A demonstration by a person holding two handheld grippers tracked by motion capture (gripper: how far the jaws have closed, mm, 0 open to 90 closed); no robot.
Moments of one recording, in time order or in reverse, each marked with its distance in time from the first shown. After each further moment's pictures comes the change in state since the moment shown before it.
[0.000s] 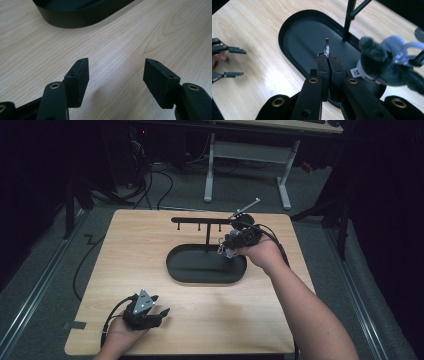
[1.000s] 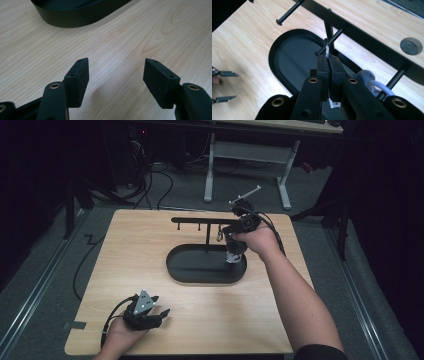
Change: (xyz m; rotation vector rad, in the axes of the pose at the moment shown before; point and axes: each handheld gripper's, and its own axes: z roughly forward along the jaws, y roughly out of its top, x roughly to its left) left arm -0.001 -0.001 0.001 0.004 -0.003 0.008; right arm -0.028 0.028 0.007 -0.047 -0.012 0.069
